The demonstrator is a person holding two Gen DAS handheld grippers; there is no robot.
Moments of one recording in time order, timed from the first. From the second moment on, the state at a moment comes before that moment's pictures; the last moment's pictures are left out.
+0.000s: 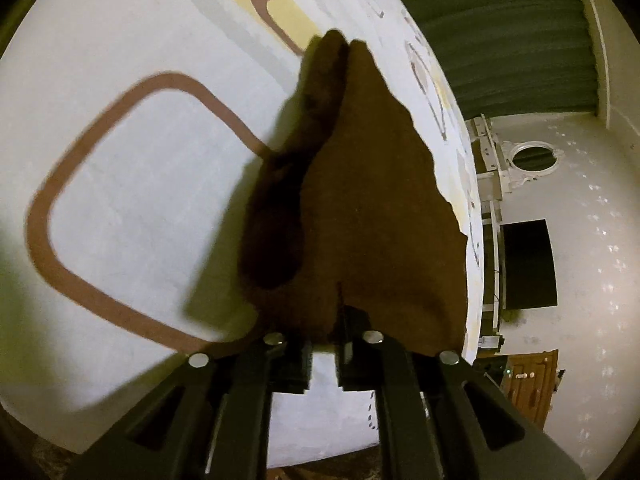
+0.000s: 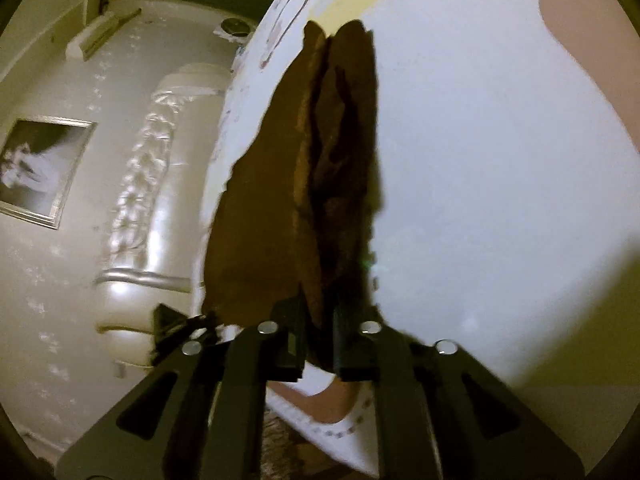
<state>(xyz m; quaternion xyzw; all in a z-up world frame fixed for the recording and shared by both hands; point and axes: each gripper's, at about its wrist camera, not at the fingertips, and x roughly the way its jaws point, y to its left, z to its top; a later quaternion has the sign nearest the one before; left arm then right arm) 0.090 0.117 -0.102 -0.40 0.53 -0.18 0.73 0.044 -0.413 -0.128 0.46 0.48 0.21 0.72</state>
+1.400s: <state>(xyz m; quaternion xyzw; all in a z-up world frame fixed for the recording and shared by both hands) 0.128 0.102 -0.085 -0.31 0.52 -0.17 0.77 0.102 -0.415 -0.067 0.36 0.47 0.12 0.80</state>
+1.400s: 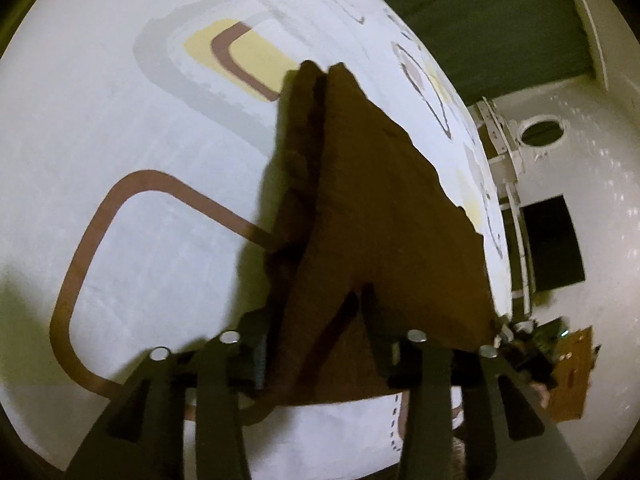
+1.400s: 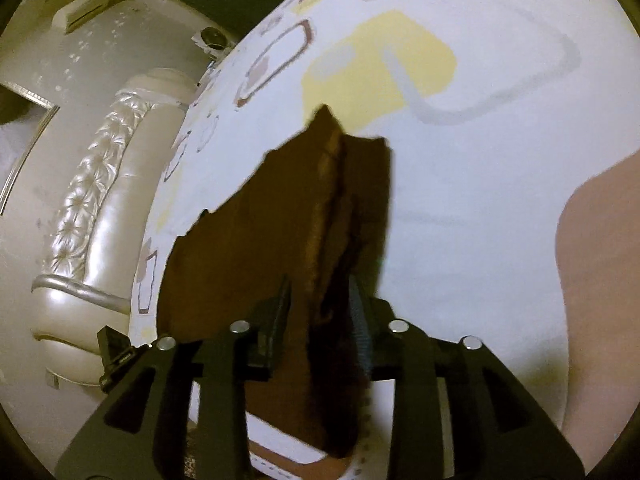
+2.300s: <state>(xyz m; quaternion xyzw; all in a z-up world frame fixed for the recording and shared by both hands) 0.121 0.092 -0.090 -0.30 0.47 -0.22 0.80 0.187 -0.155 -0.010 0.17 0.53 0.21 0.80</state>
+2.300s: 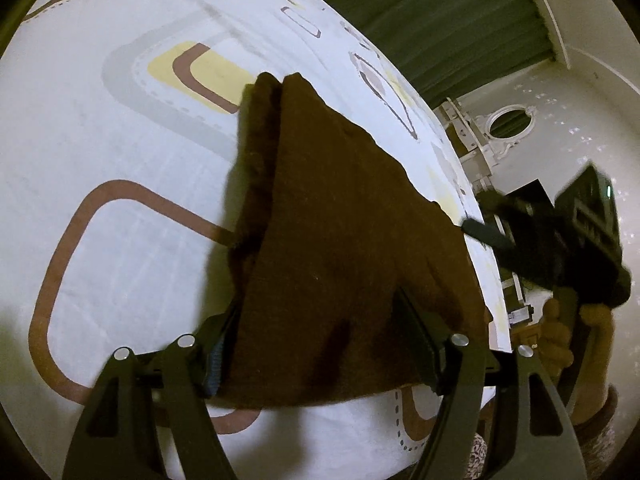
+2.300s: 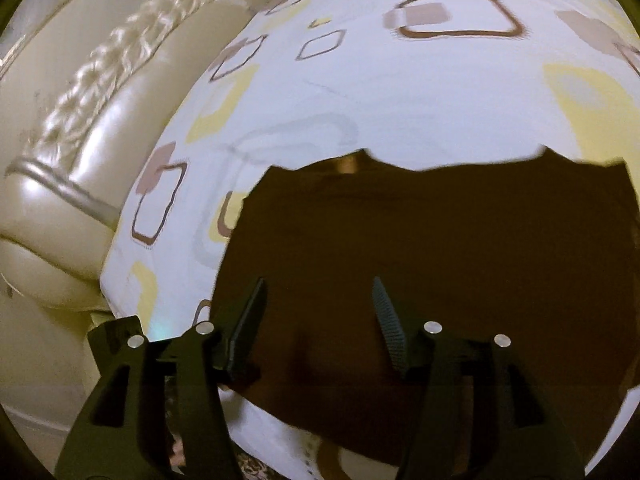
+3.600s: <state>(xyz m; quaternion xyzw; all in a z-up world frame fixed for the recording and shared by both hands) 0.130 0.093 -0.096 -0.31 0.47 -0.19 0.81 0.282 0.064 -0.077 -0.18 0.64 0.08 0.74</state>
